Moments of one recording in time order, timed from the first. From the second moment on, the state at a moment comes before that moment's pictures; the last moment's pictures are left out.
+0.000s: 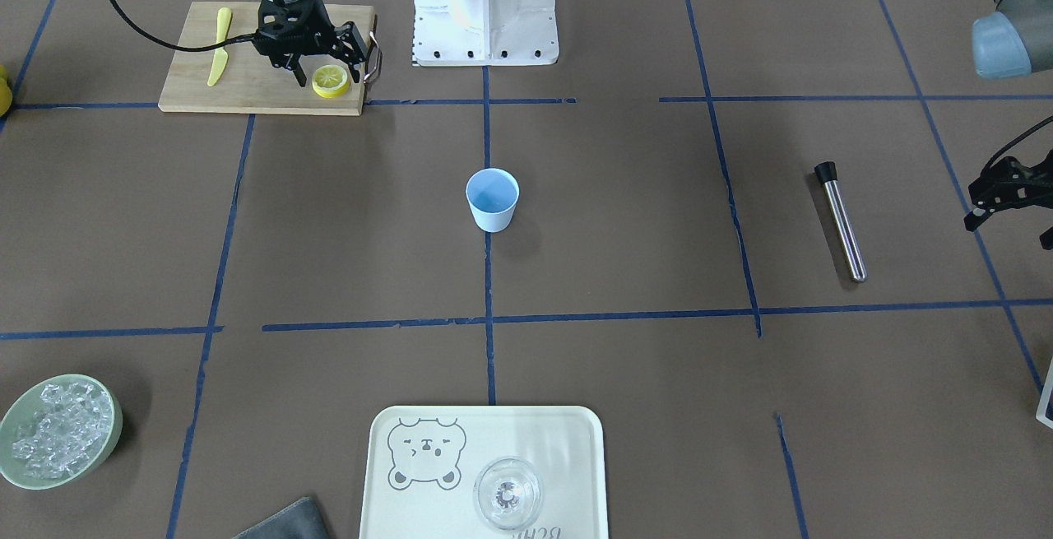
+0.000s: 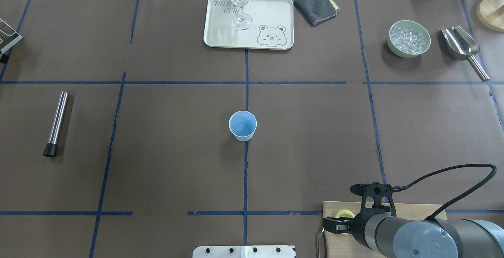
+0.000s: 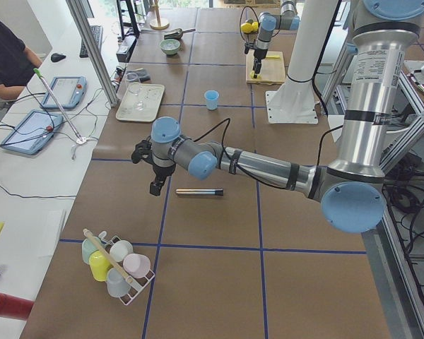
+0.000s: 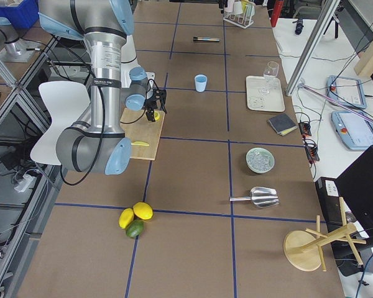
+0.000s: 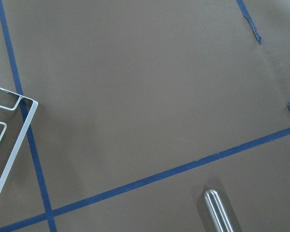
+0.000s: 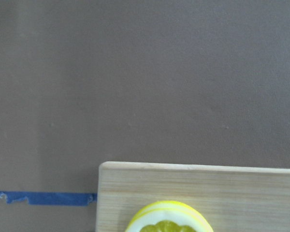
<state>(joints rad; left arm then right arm) -1.30 -1.67 -1.67 -1.91 -2.27 -0.23 0.04 -1.64 2.13 -1.20 1.46 1.56</state>
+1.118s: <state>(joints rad) -1.30 -1.67 -1.67 -1.92 -2.27 -0.22 0.05 -1.64 2.15 -1.20 1.46 1.56</state>
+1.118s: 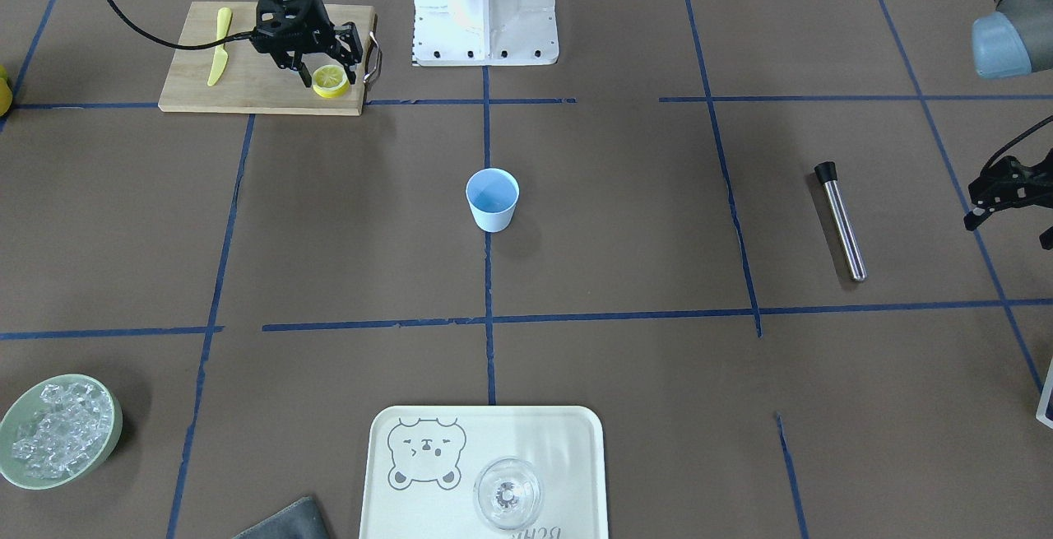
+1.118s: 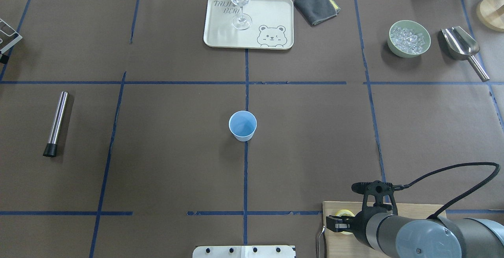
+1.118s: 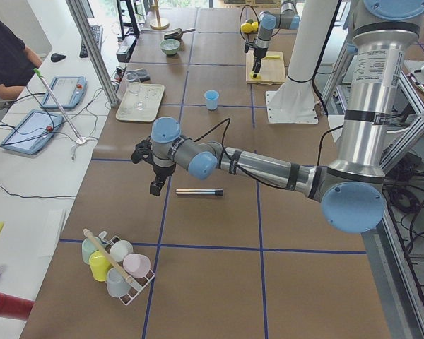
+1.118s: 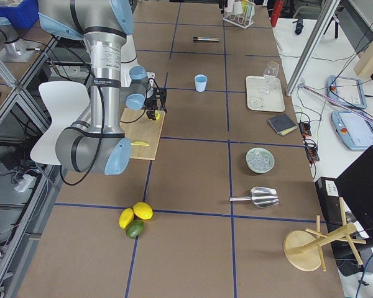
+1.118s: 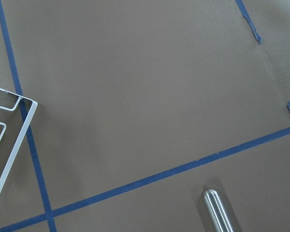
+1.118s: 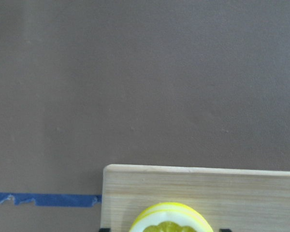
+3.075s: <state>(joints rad) -1.30 -1.67 -1.67 -1.91 -2.28 -0.22 0.04 -1.62 2.15 -1.25 1.47 1.56</state>
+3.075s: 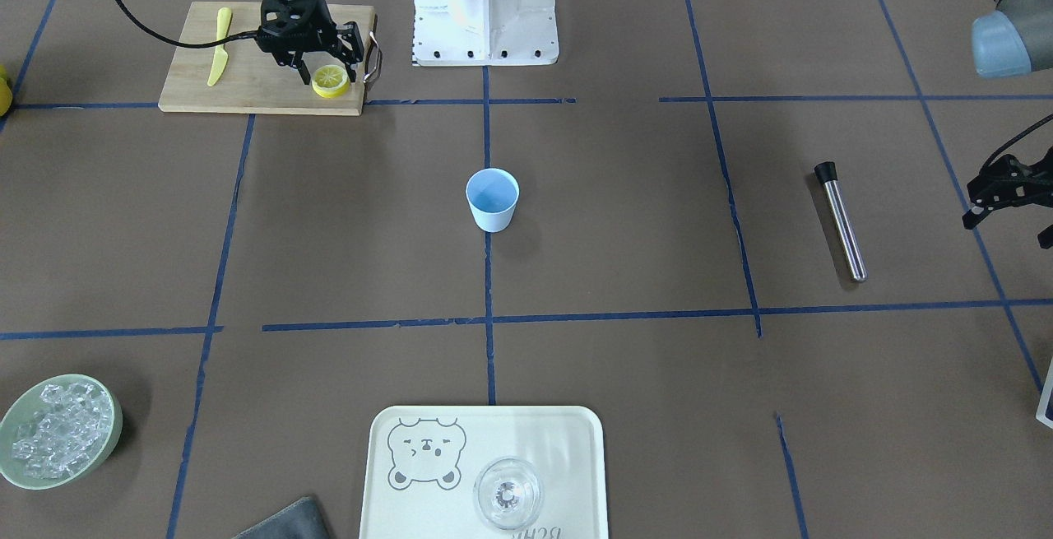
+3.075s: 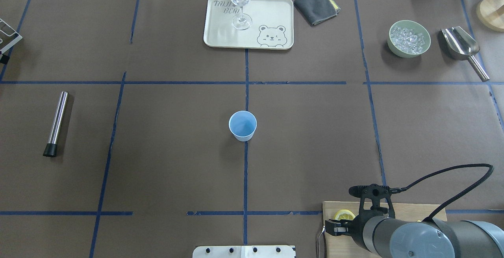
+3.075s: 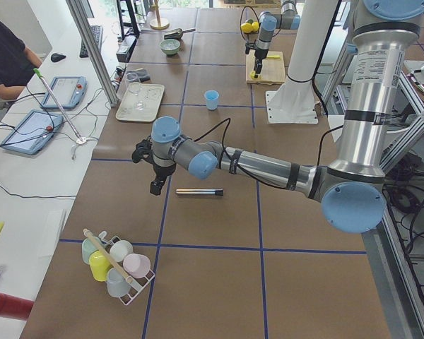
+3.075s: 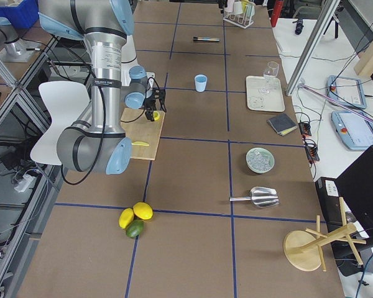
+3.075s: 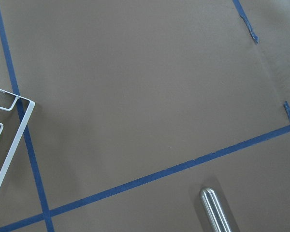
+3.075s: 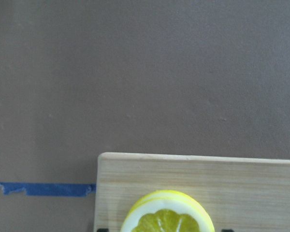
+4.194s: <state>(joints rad) -1.30 -1.67 -1.68 -1.91 -2.28 -0.23 0.06 -1.63 2.17 -1.25 1.47 1.56</state>
